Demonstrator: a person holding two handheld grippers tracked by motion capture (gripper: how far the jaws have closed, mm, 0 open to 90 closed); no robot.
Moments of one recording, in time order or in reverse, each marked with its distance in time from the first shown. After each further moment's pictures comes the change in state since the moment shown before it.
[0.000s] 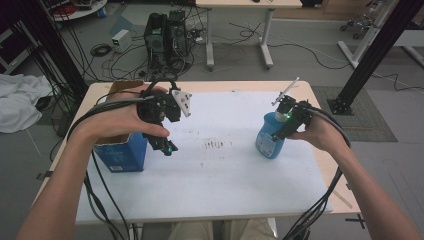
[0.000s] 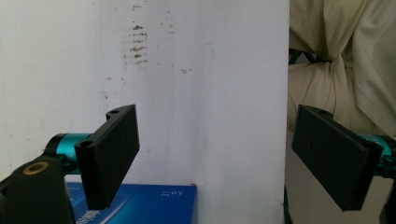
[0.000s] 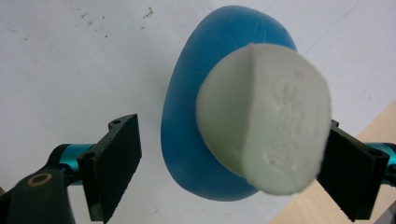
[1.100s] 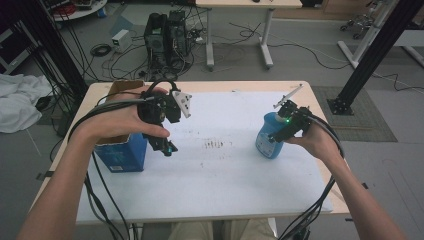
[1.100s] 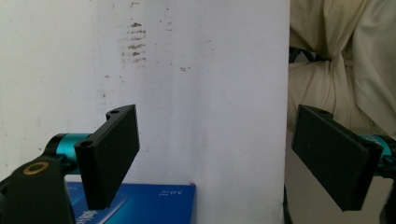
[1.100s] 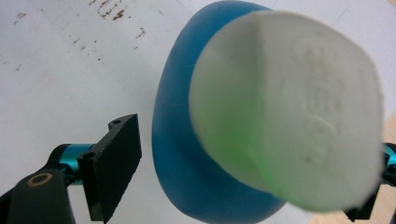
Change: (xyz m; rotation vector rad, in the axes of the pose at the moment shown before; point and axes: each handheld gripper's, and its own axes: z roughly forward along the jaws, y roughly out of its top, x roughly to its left) left arm 0.001 -0.003 0.006 0.001 -0.010 -0.006; right arm 0.006 -0.015 0.027 -0.169 -0.022 0.159
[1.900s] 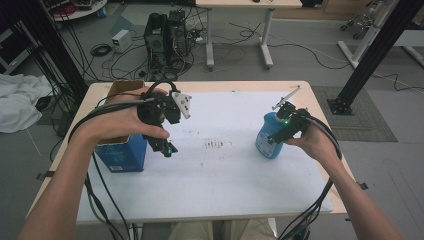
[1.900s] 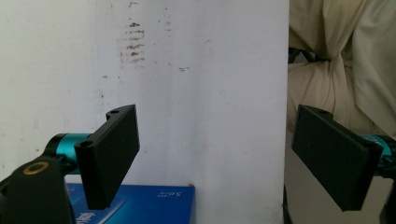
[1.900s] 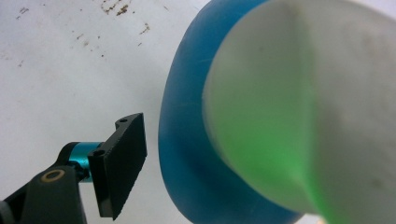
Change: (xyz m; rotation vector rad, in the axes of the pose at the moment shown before) left arm 0.001 0.000 0.000 0.004 -0.001 -0.001; right arm -0.001 0.000 0.001 0.000 -0.002 0.001
